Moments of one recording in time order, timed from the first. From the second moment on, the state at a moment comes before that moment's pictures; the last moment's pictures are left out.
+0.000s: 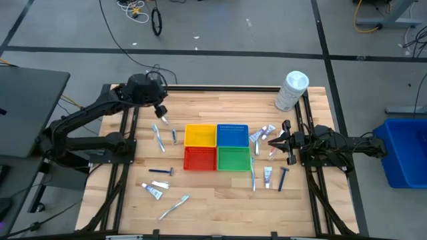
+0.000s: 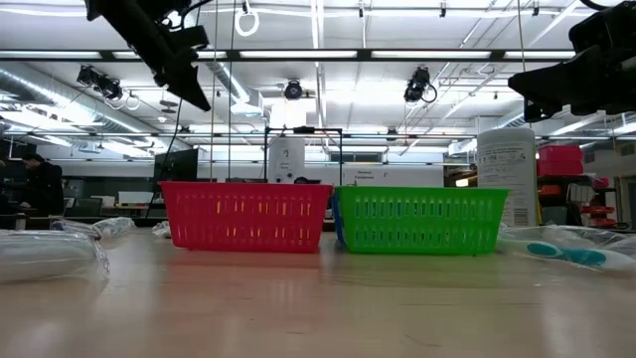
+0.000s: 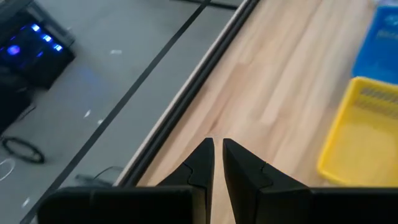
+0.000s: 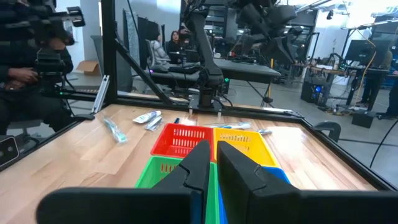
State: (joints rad) left arm 0.66 0.95 0.87 -0.56 -0.12 0.25; right arm -0.01 0.01 0.01 0.03 -0.08 -0.09
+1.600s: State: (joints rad) left arm 0.74 1.15 0.75 -0.74 -0.08 0.05; right arm -0.01 0.01 0.01 0.03 -0.08 -0.09
